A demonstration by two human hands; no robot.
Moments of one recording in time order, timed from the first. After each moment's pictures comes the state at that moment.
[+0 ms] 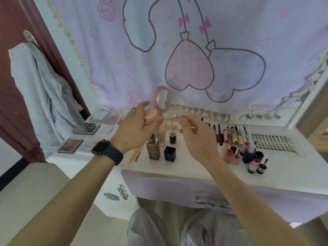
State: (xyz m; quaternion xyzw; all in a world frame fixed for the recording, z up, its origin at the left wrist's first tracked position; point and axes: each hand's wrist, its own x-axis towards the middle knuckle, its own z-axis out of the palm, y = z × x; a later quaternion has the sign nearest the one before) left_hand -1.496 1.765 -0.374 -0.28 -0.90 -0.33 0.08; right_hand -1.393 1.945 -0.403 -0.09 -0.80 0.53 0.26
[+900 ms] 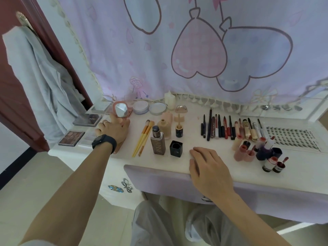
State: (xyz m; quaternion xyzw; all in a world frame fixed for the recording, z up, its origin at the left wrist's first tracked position) left_hand -1.599 1.702 -0.473 0.04 -0.99 -0.14 0.03; right_hand -1.363 1.957 -0.532 -0.02 -0.95 0.14 0.29
